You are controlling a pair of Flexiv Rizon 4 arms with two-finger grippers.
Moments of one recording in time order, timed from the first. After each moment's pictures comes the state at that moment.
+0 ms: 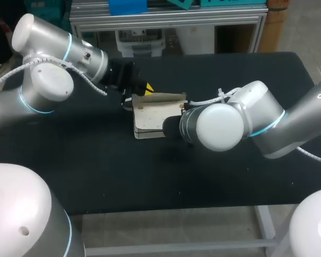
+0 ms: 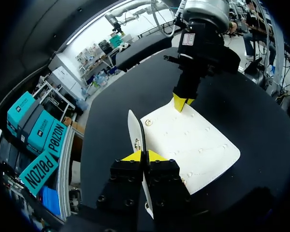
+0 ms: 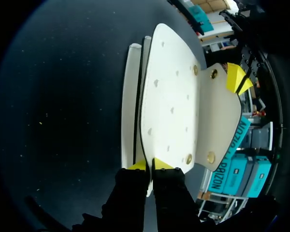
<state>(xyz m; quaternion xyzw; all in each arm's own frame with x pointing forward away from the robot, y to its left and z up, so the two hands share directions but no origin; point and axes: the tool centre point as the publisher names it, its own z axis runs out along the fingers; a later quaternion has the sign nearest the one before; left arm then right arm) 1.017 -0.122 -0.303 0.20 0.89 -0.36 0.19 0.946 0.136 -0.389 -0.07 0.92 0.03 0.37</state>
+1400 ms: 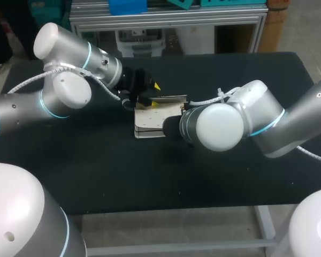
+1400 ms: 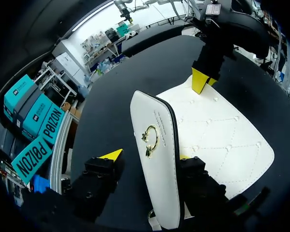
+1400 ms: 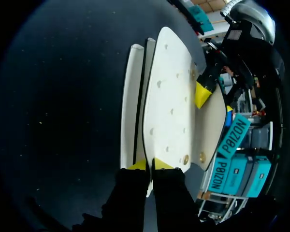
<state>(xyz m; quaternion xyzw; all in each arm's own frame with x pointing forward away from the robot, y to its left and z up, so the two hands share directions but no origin) 1.052 -0.140 -0.355 0.16 0.91 -0.33 0.20 0.947 0.136 -0.389 -0.07 0.92 0.03 0.37</state>
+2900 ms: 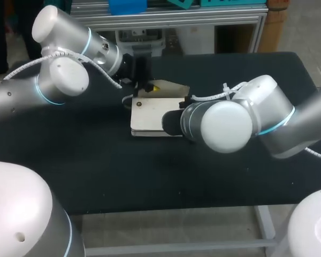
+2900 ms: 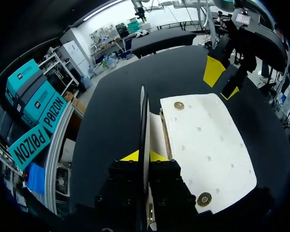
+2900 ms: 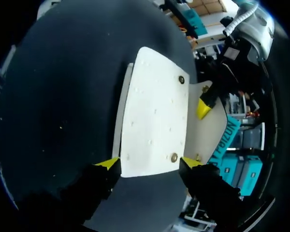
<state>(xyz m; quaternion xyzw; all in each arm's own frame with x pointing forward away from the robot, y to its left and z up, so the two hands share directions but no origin) 1.051 -0.142 -0.316 0.09 0.92 -0.34 0.17 0.923 0.141 -0.333 -0.07 0.91 0.04 0.40</state>
